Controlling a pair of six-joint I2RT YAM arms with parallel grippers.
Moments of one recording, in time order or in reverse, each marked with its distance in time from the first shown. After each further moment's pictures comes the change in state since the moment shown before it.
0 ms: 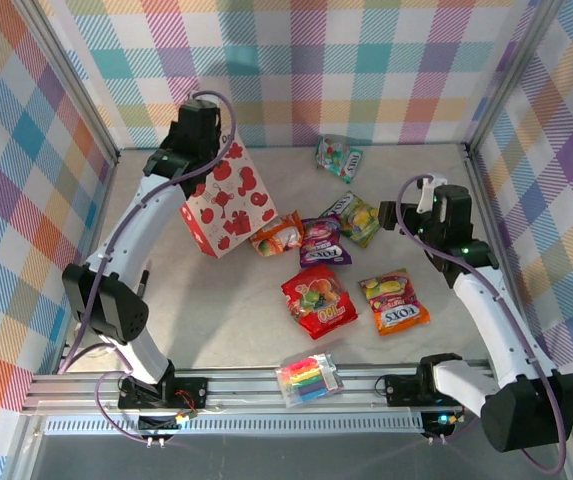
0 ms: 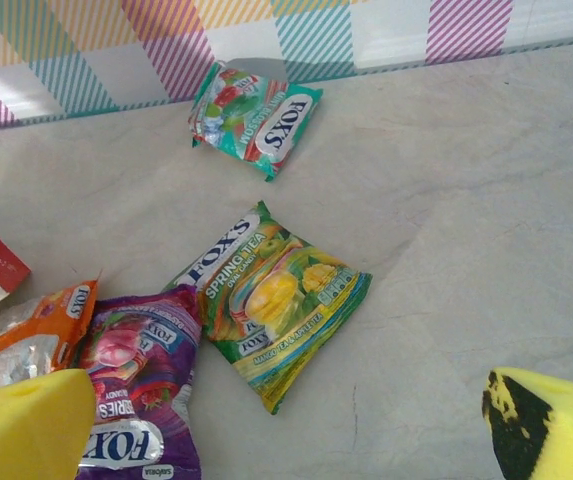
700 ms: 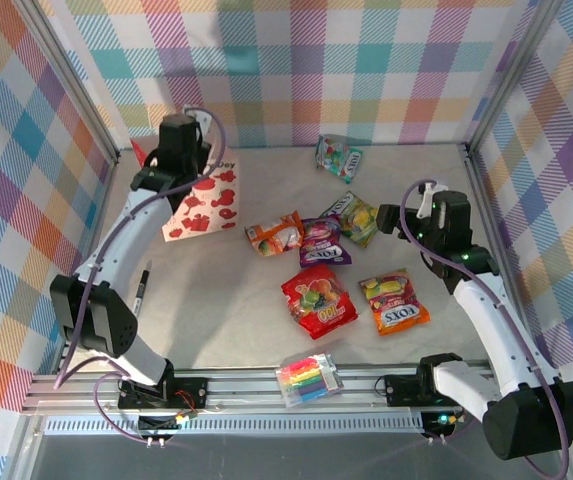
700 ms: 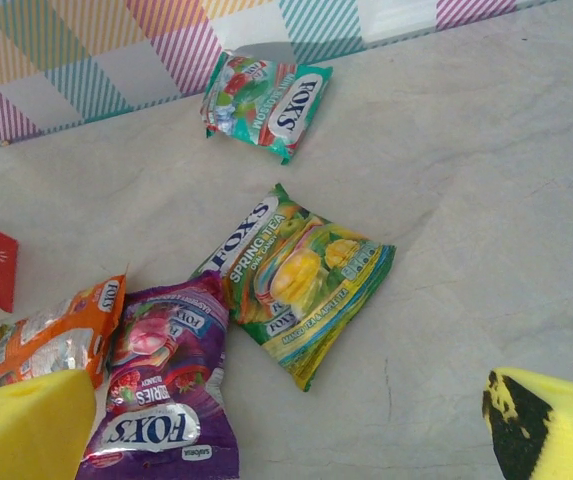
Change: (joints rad) left arm 0.077 -0.122 -0.280 0.183 0.171 0.146; right arm 0.021 -0.033 -0.033 -0.015 -0.016 0.103
